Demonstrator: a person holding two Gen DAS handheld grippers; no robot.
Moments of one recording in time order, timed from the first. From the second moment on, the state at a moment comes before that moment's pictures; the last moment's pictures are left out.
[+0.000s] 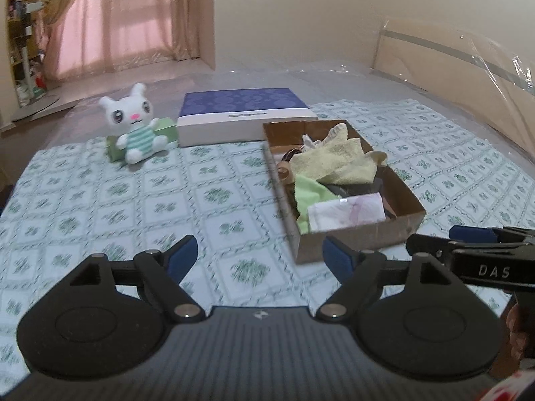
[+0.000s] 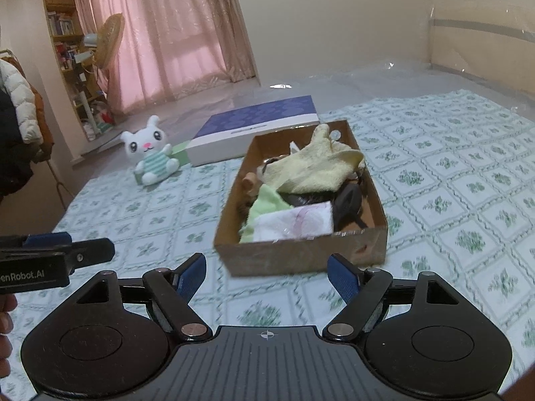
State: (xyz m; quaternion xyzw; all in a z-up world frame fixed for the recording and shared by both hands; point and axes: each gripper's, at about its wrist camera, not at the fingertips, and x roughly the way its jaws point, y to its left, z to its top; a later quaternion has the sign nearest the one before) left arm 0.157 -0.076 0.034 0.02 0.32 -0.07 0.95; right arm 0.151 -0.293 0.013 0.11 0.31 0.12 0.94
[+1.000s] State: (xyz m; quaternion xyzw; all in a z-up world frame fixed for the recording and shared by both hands) left arm -0.003 -0.025 0.043 -0.02 0.36 0.02 0.93; right arm 0.031 -0.236 0.028 0.06 0.35 0.19 0.92
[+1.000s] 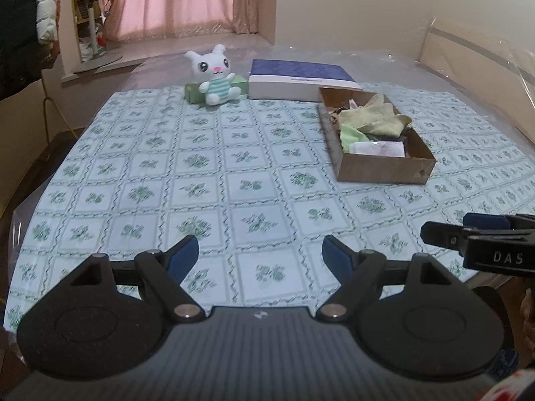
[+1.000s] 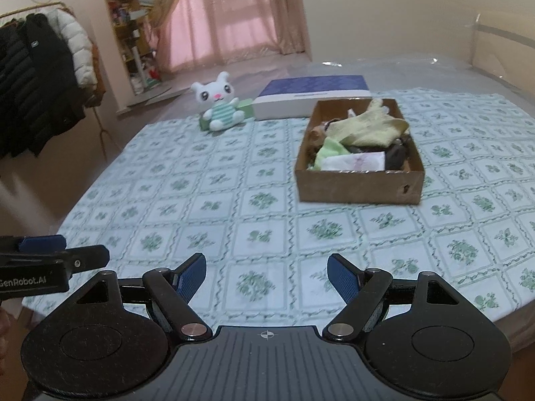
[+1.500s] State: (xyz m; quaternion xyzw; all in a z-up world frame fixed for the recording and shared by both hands) left arm -0.028 -0.013 0.043 -0.02 0.36 0.05 0.93; right arm 0.017 -0.213 0.025 0.04 0.35 0.24 0.91
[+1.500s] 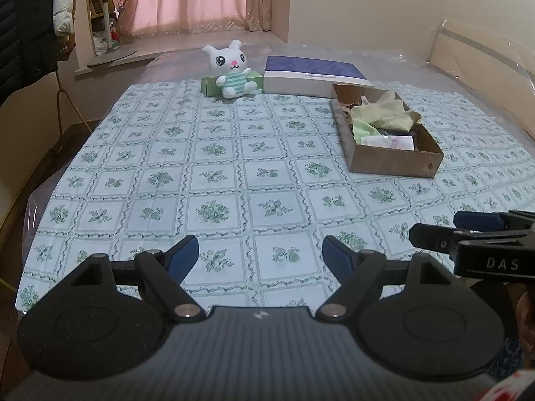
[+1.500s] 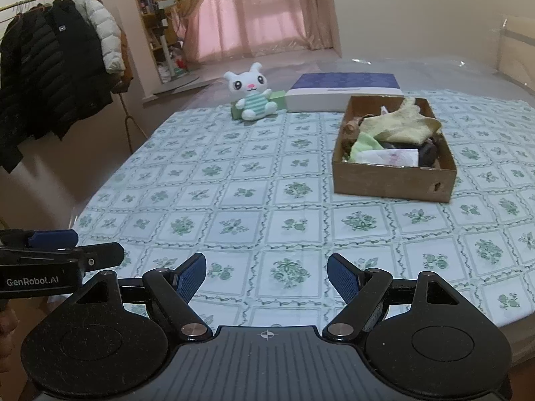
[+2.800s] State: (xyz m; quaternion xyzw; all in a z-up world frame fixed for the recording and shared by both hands) left arm -0.034 -0.007 0.041 -0.03 0.36 0.05 0.93; right arm 0.017 -0.201 0.021 0.03 0.35 0.25 0.90
